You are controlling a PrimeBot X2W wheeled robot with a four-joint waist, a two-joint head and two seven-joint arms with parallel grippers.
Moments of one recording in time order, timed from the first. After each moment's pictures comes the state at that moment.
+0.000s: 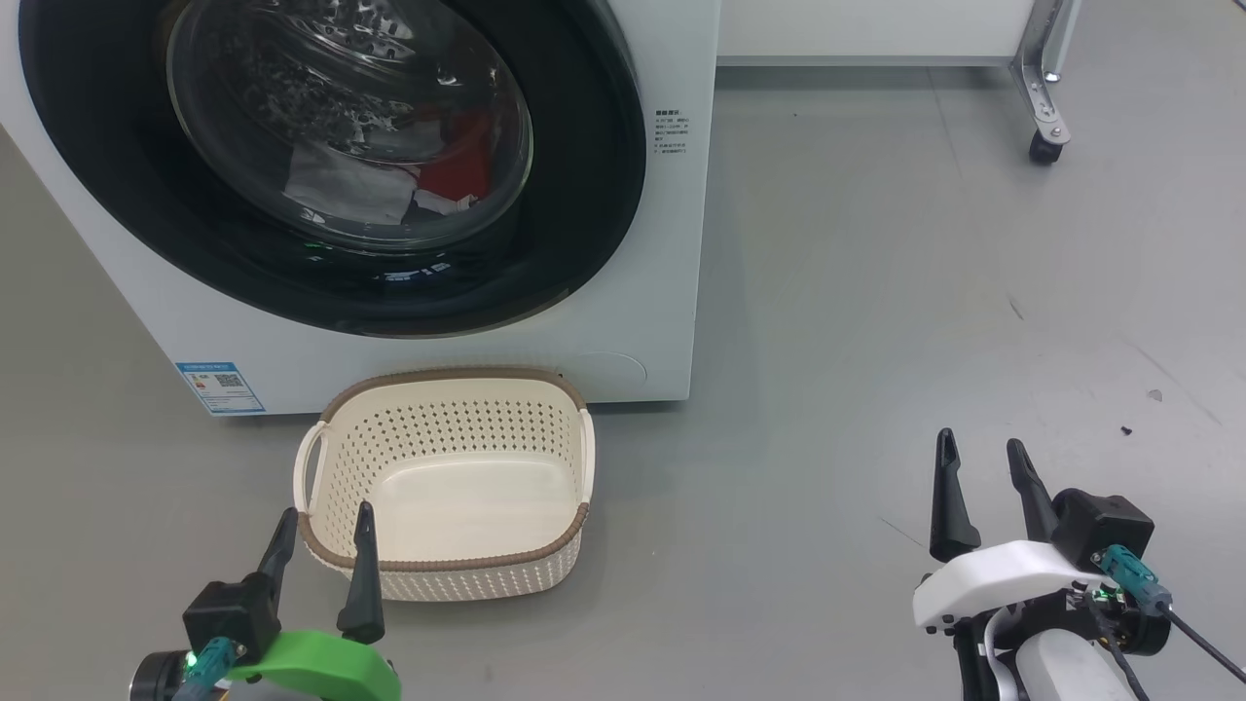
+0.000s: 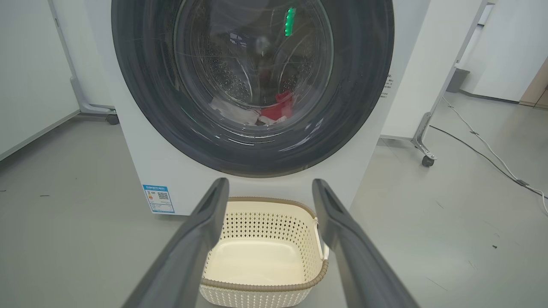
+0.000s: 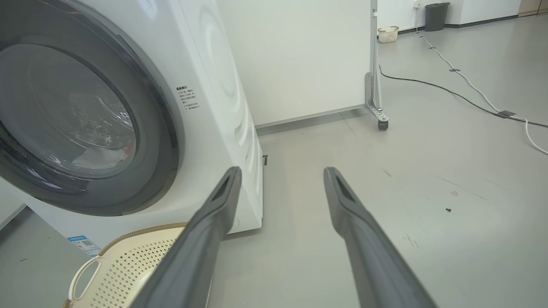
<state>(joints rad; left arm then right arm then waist) -0.04 0.03 -0.14 0.33 -0.35 0.00 -0.25 -0.07 -0.04 0.17 0.32 0.44 -0.04 -0.25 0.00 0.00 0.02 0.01</state>
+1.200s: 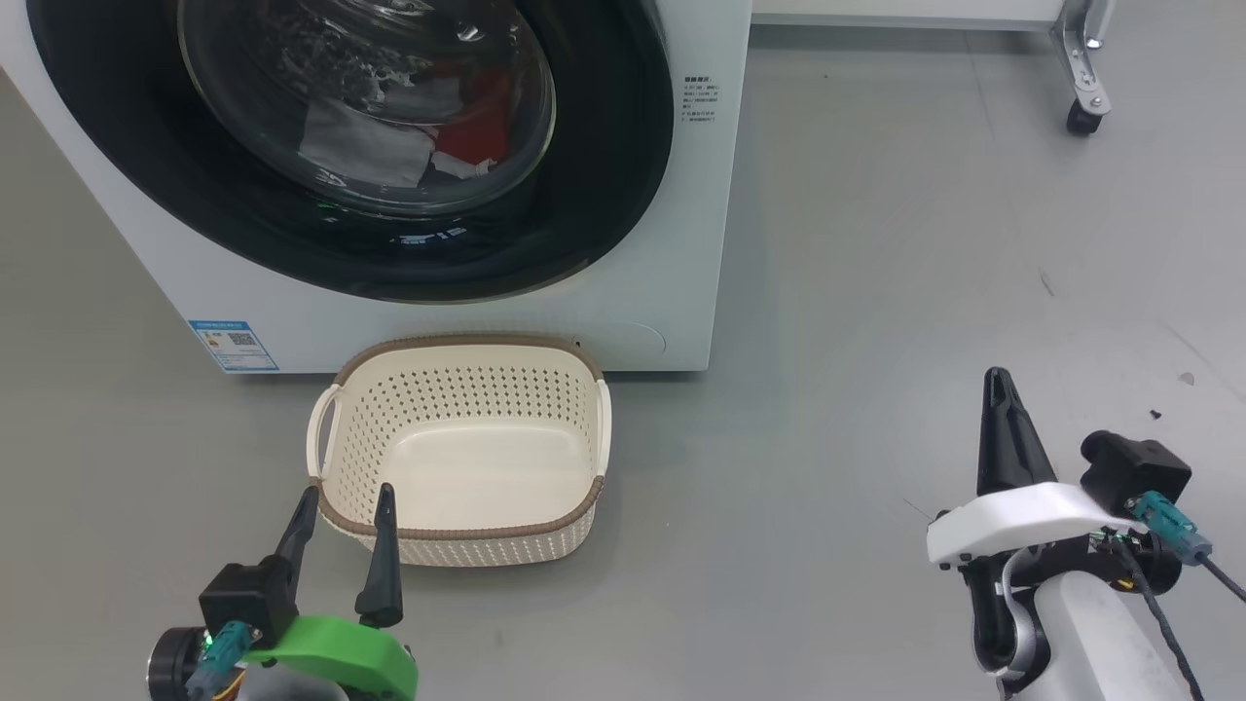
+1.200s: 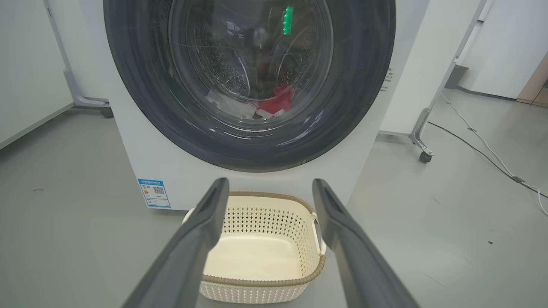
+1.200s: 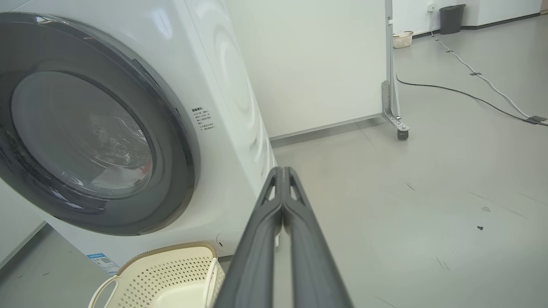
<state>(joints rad) -0.06 0.03 -0.18 0.31 -0.36 0.00 -0.25 -0.15 -0.04 0.13 0.31 0.46 0.00 -0.25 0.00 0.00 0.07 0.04</state>
